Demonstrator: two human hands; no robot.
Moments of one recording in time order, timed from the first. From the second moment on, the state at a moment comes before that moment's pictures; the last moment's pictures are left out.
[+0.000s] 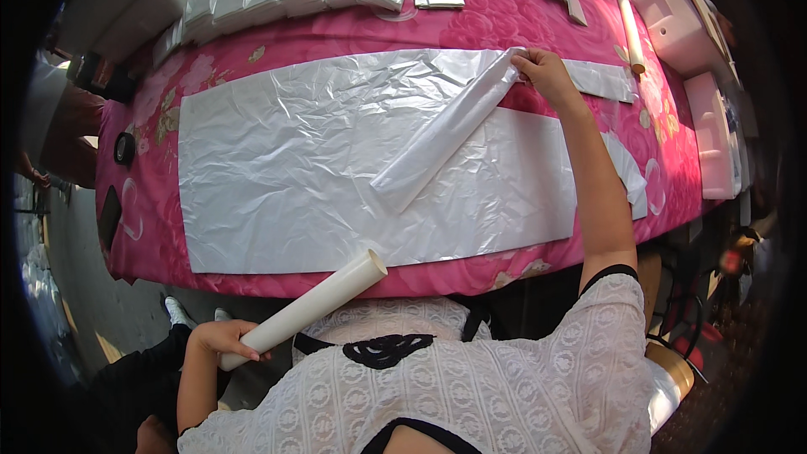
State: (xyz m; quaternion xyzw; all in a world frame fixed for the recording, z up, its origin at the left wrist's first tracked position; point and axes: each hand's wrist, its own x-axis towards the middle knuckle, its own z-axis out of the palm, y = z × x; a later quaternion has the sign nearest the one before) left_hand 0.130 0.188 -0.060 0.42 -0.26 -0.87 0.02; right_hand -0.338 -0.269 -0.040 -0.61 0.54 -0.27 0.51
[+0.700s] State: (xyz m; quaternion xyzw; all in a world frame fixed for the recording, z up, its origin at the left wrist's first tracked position) left_hand -0.054 0.020 -0.059 0.36 -0.92 -0.16 0.05; right_hand -0.226 -0.259 -0.048 -0.75 0.43 -0.08 0.49
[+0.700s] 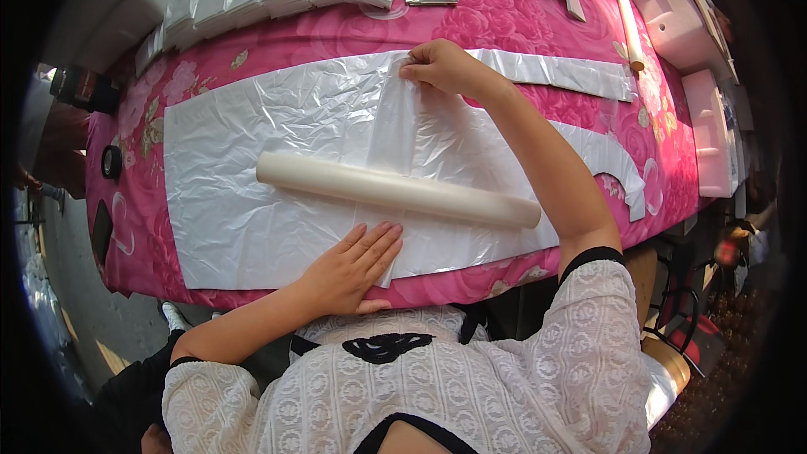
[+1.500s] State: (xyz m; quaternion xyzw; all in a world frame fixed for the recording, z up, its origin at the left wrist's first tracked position) left_hand -0.071 0.042 -0.064 0.40 -0.90 -0.16 0.06; right_hand -0.349 -0.105 -0.021 -0.83 0.44 -0.25 0.22
